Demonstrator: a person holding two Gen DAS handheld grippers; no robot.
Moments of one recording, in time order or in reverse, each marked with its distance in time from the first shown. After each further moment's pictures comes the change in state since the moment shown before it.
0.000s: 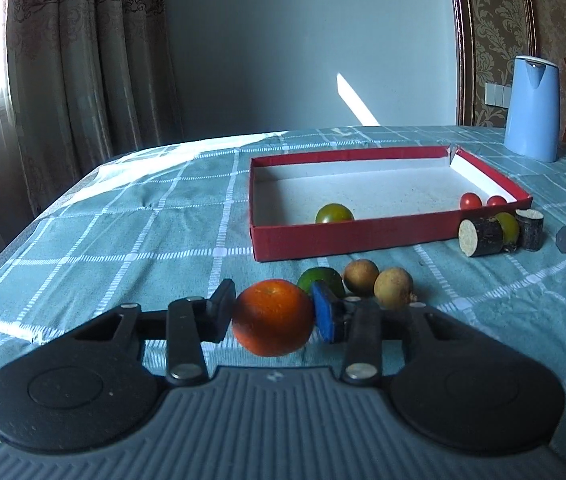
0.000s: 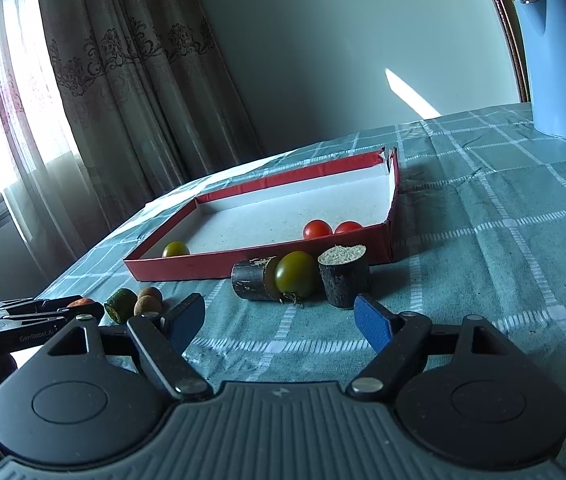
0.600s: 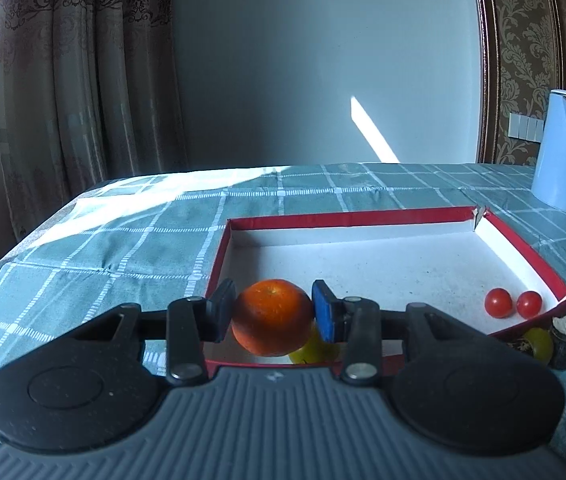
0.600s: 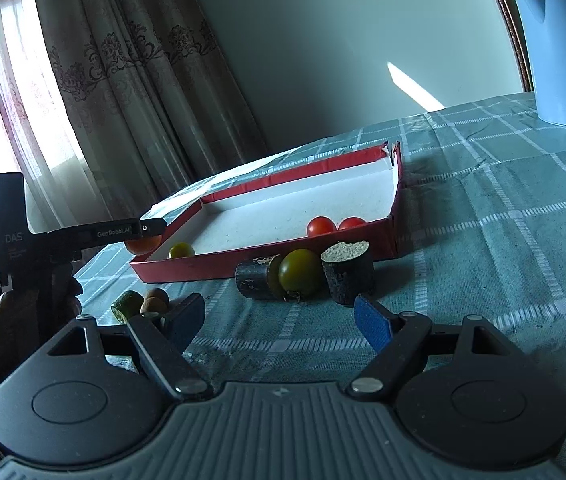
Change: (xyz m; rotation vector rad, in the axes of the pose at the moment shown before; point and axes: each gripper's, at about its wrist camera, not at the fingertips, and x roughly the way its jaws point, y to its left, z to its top) left arm 0.083 -0.026 0.064 -0.051 -0.018 0.047; right arm 0.002 -0.005 0.000 0.029 0.009 0.030
